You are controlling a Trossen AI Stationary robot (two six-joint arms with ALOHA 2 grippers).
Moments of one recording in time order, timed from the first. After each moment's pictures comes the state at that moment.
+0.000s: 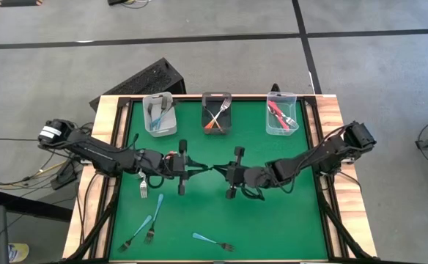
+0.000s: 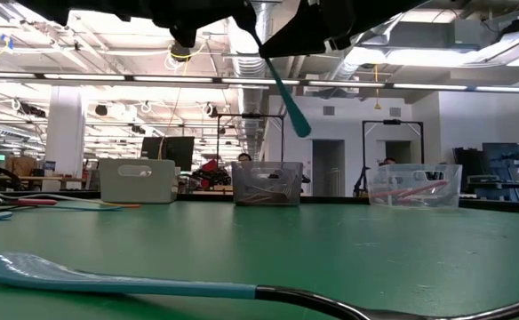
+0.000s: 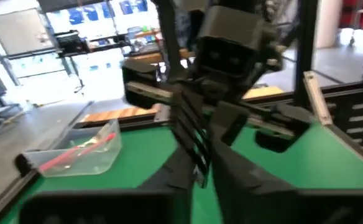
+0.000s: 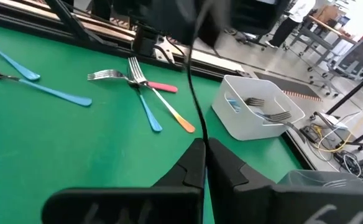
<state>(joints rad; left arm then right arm) -0.22 1.30 0.63 0.58 -0.25 0.13 0.33 1.61 0.95 0.32 0.64 -0.17</state>
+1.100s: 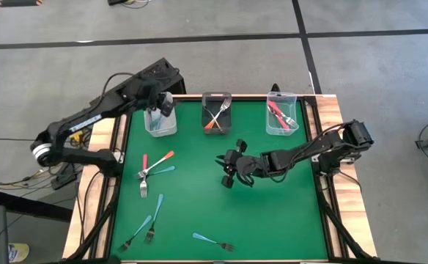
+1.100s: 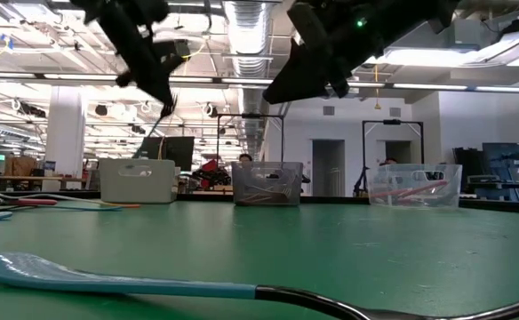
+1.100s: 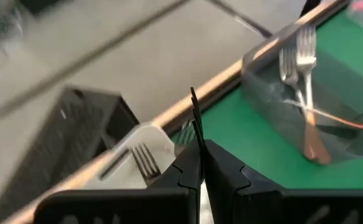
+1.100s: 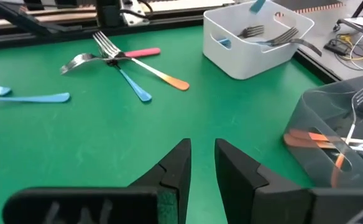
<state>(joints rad) 0.72 1.18 1.01 -0.56 -0.22 -0.09 0.20 1.63 0.95 0.16 0.54 0.24</state>
